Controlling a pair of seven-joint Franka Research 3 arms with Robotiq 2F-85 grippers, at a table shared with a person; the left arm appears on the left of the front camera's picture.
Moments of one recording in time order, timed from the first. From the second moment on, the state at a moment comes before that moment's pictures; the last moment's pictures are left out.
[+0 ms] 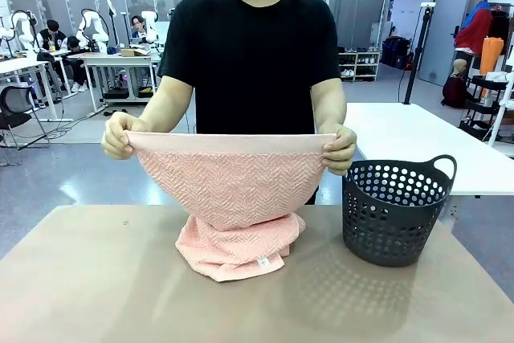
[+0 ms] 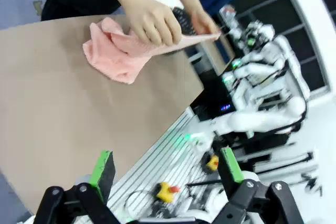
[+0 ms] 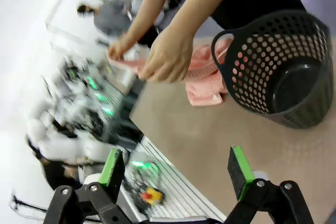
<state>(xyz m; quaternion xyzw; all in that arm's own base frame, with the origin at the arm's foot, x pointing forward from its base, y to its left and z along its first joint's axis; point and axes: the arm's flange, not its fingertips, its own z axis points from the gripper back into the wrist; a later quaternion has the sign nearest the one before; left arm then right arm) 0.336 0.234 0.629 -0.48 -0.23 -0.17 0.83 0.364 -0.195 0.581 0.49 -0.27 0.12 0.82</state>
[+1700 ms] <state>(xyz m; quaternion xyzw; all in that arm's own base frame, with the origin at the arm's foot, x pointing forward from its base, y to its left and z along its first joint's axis) 0.301 0.010 0.738 -0.11 -0.23 -0.62 0.74 0.309 0.031 0.746 0.18 -0.29 0.61 0.71</state>
